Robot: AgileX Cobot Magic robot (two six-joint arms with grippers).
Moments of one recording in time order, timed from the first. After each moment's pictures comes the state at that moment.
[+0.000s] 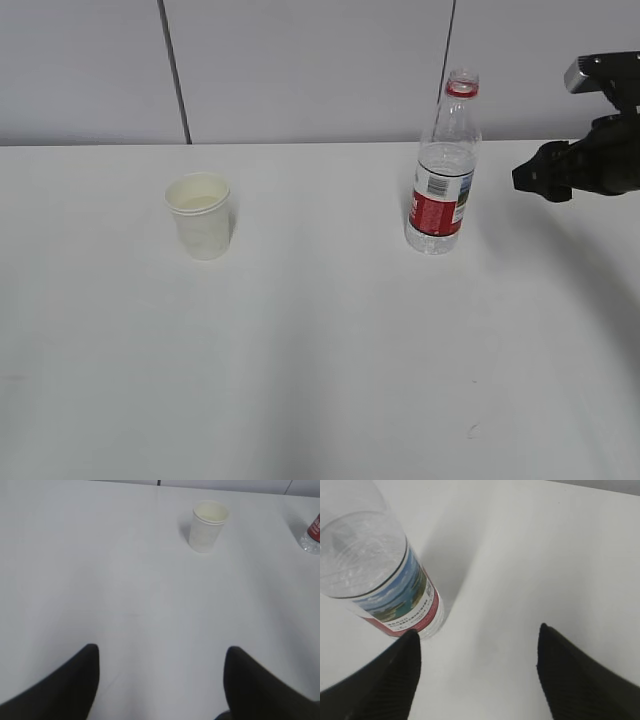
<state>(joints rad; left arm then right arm) -0.19 0.00 -0.53 0.06 1.11 -0.23 -0.08 1.72 -1.01 -1.85 -0.27 1.63</state>
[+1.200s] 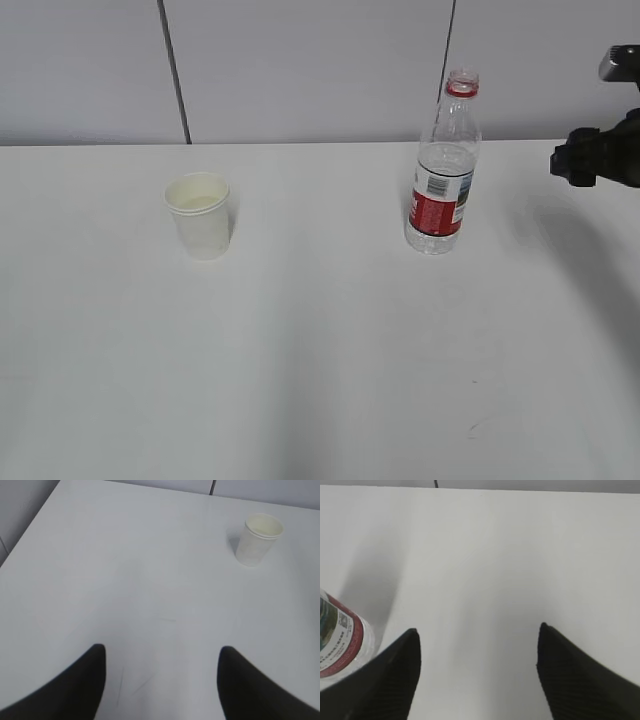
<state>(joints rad) -0.01 0.00 -0.53 0.10 1.11 -0.23 -0.08 1.72 -1.01 -1.84 -0.05 1.77</state>
